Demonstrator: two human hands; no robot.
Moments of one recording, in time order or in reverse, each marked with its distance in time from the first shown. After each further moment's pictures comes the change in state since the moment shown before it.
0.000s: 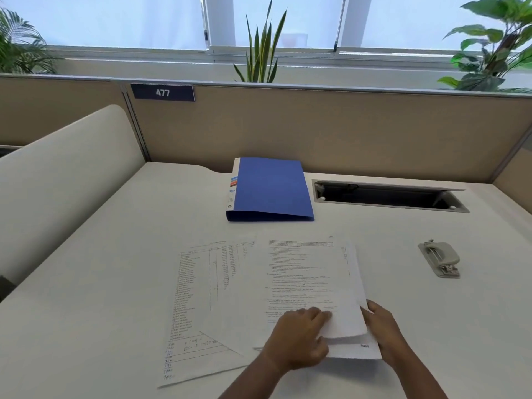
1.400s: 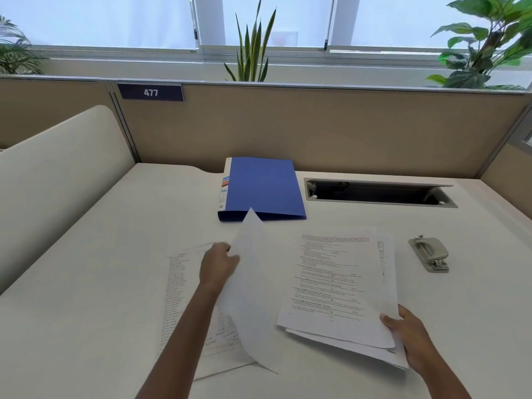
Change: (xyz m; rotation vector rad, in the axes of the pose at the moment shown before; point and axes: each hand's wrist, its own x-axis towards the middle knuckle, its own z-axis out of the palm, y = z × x) left_hand 0.010 -0.089 -0.107 -0.500 0.305 -0.824; right_hand 0.007 0.012 -0.058 0.146 0.155 0.069
